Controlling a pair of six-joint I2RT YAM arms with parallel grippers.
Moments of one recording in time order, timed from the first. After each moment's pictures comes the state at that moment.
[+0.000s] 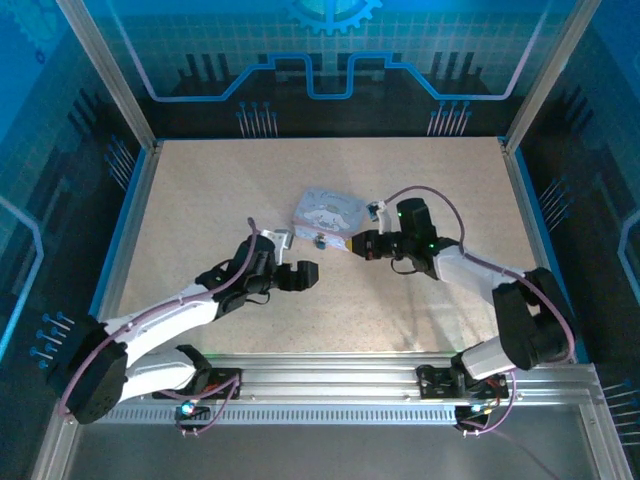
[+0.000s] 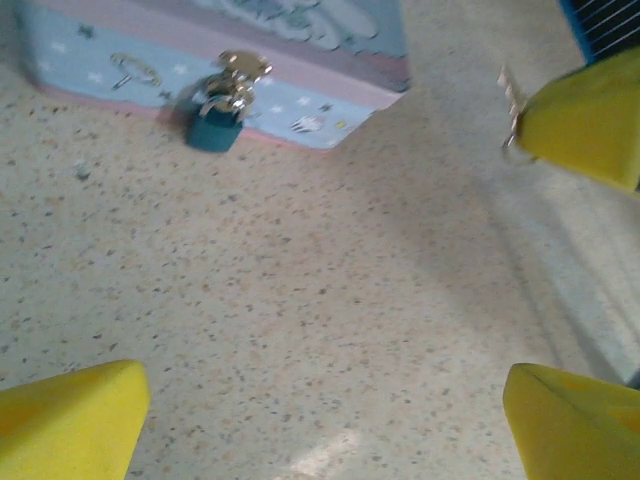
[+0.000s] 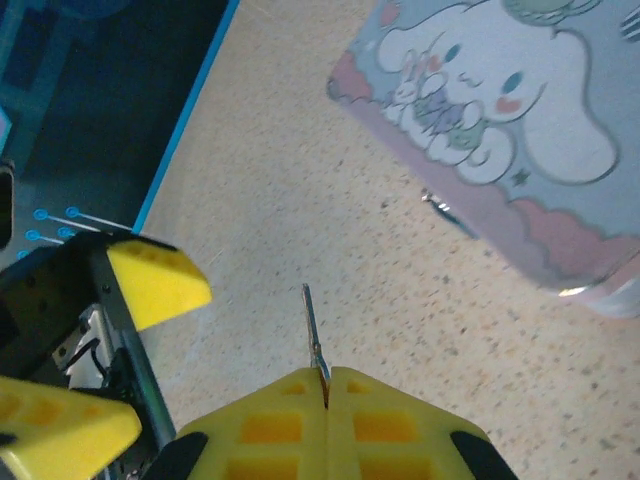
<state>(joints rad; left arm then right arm) -0.62 1.18 0.57 -0.08 0.14 -0.58 0.40 1.49 0.77 0.07 -0.66 0.47</state>
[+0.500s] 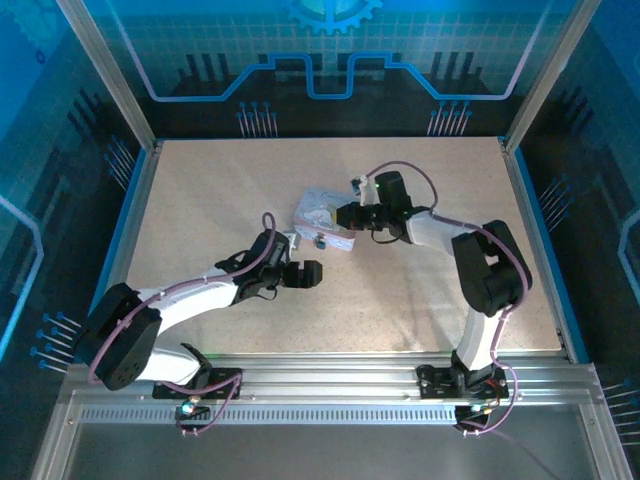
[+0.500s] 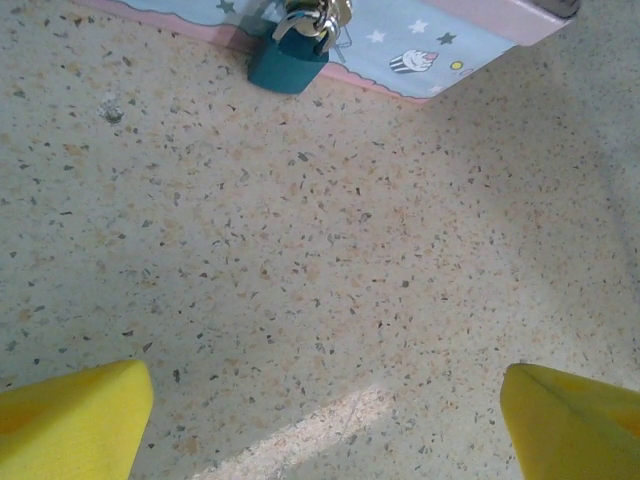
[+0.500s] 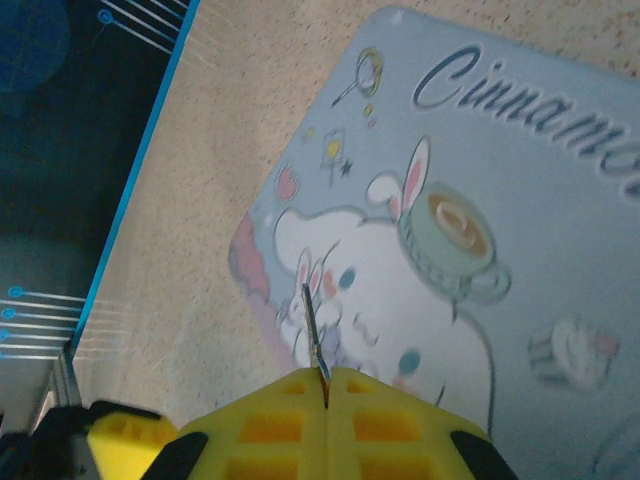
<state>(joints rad) -0.60 1.38 0.65 -0.10 0.14 -0.59 0.40 1.87 1.13 0.07 -0.62 0.49</state>
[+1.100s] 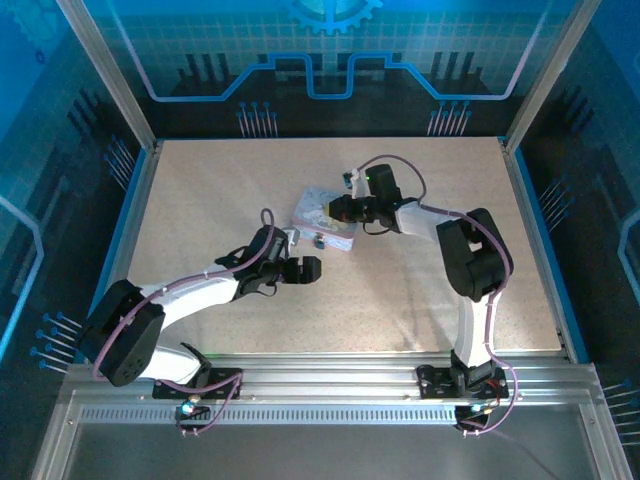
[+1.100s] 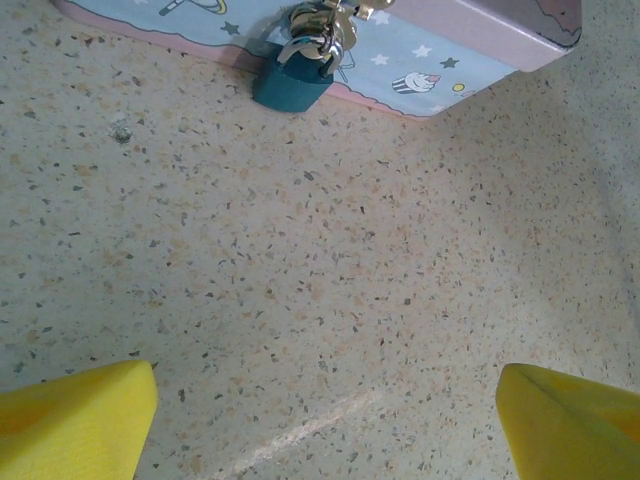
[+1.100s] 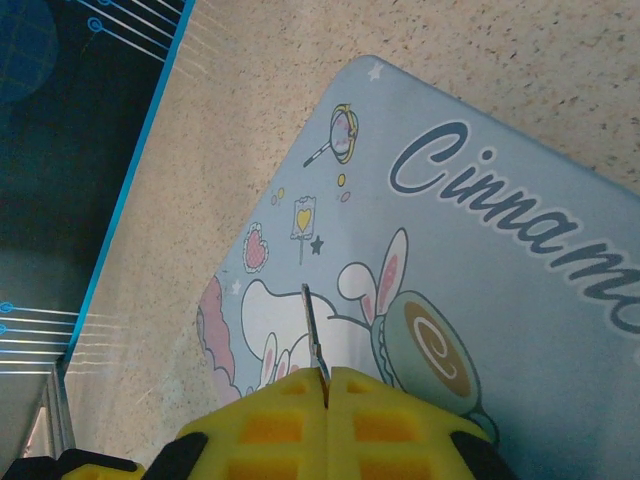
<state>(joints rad) -0.58 1.39 0.67 -0.10 0.16 -0.59 0.41 2.00 1.26 0.06 -0.63 0.49</state>
